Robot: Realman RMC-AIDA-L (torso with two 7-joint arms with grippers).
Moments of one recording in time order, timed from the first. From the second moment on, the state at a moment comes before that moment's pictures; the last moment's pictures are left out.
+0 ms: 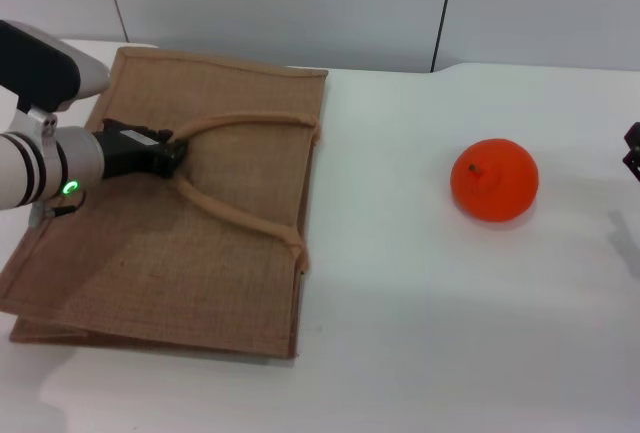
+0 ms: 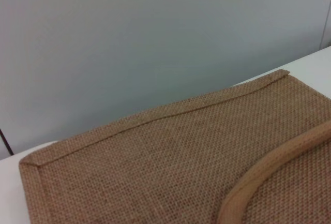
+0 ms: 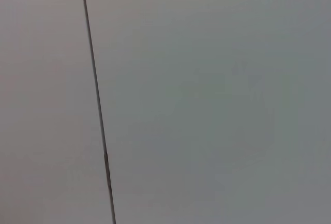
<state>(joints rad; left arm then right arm) -0.56 -2.03 1.15 0.63 -1.24 -0.61 1.47 0.55 2.02 2.26 -0.29 -0.58 1.42 -2.85</state>
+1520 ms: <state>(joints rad) -0.55 -2.03 1.15 0.86 -1.23 -0.75 1.39 0.55 2.02 2.23 -0.29 -0.58 1.40 -2.85</state>
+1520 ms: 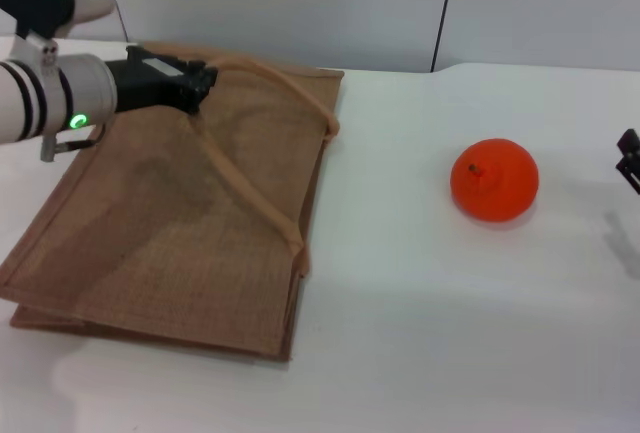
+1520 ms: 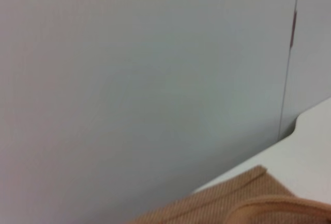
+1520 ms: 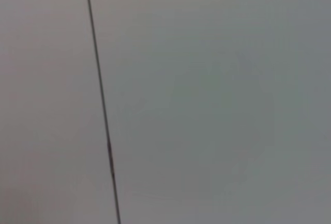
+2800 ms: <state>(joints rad) -0.46 -2.03 1.03 1.50 -1.00 -1.07 1.08 0.61 2.02 2.05 -0.29 -0.58 1.34 -2.82</state>
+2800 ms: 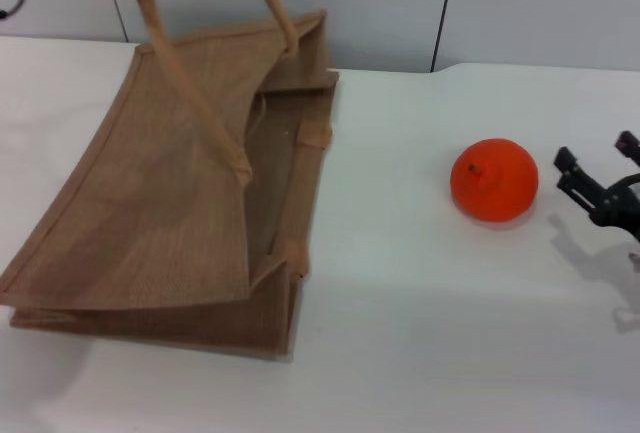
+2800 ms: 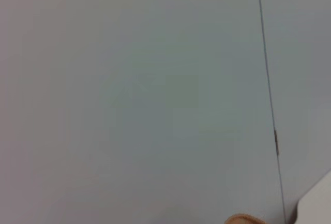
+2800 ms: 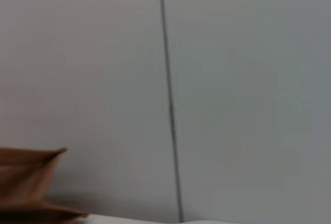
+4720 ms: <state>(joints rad) -0.48 -2.03 0.97 1.66 -0.97 -1.20 1.03 0.70 2.02 1.62 -0.13 -0.58 1.15 -2.56</state>
